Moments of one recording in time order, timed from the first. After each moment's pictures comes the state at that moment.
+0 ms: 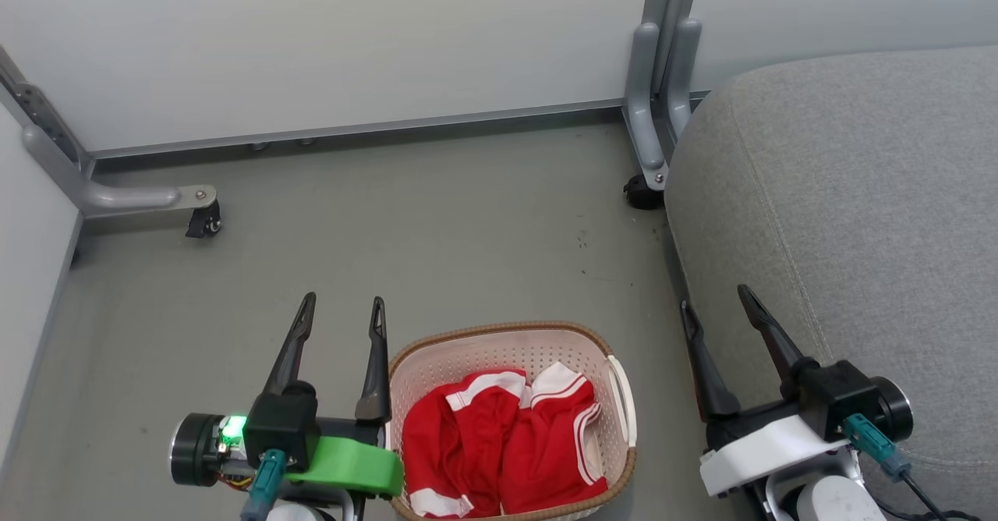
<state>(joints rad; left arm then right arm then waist) -0.06 0.05 -0.26 0.11 -0.11 0.08 -0.26 -0.02 -0.05 0.14 0.11 0.09 0.13 -0.26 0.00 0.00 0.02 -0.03</state>
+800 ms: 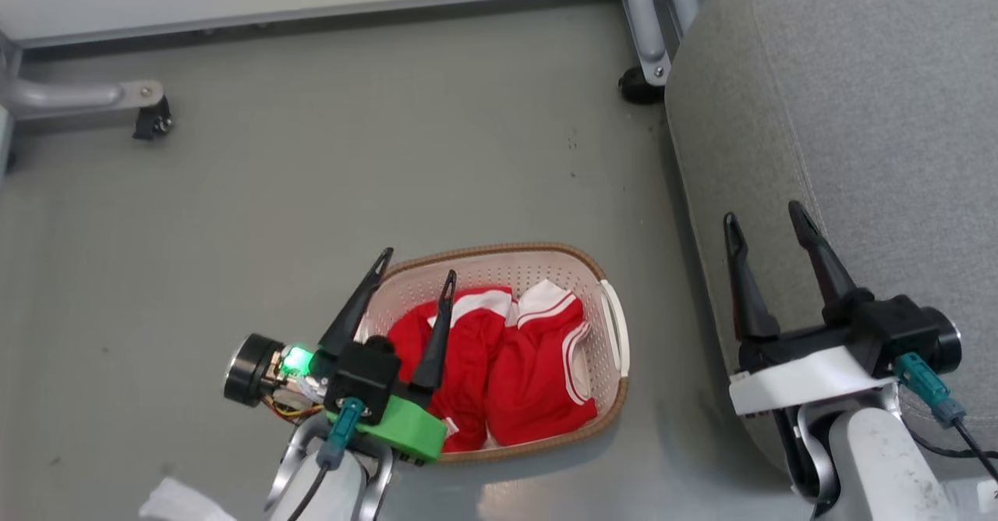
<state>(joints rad) -0.21 0.07 -0.37 0.23 0.02 0.01 -0.26 -0.13 -0.05 0.06 0.06 0.07 0.13 -0.26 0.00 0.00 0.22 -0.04</state>
